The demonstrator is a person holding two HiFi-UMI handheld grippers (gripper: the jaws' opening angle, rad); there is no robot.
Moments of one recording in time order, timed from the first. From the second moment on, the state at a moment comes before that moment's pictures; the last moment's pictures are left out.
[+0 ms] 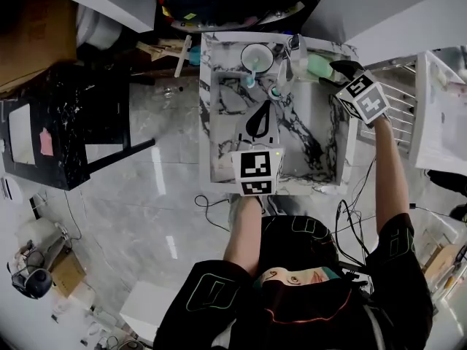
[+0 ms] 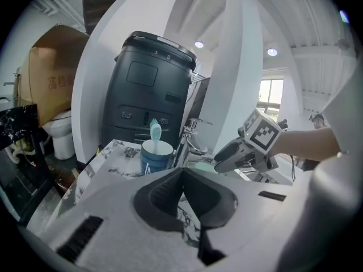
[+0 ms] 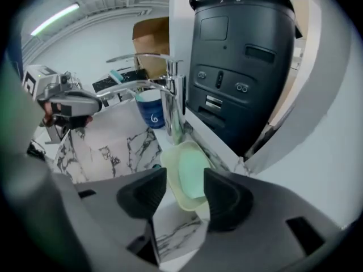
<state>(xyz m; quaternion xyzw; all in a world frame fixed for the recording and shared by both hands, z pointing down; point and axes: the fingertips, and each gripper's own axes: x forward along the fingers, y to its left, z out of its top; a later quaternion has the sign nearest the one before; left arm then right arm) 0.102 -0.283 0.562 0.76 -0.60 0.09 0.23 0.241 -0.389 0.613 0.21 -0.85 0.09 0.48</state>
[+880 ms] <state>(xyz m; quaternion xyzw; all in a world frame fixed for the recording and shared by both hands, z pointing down) 0.090 -0.279 0.575 0.74 -0.62 0.09 0.25 0.229 -0.410 0.667 0.12 -0.80 0.10 0.58</state>
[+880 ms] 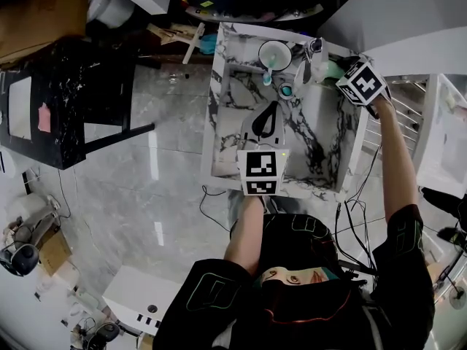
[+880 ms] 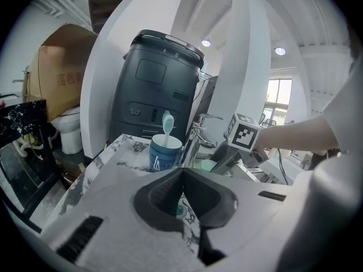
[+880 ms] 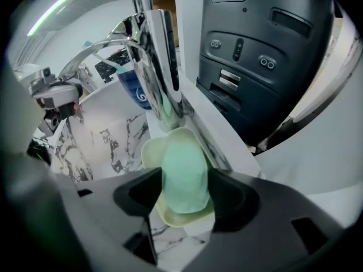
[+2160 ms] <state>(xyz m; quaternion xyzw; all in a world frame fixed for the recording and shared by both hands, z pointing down) 0.088 -0.270 0.536 0.80 -0.56 0.11 0.21 0.229 -0.385 0.583 0.35 -0.84 0.19 0.37</state>
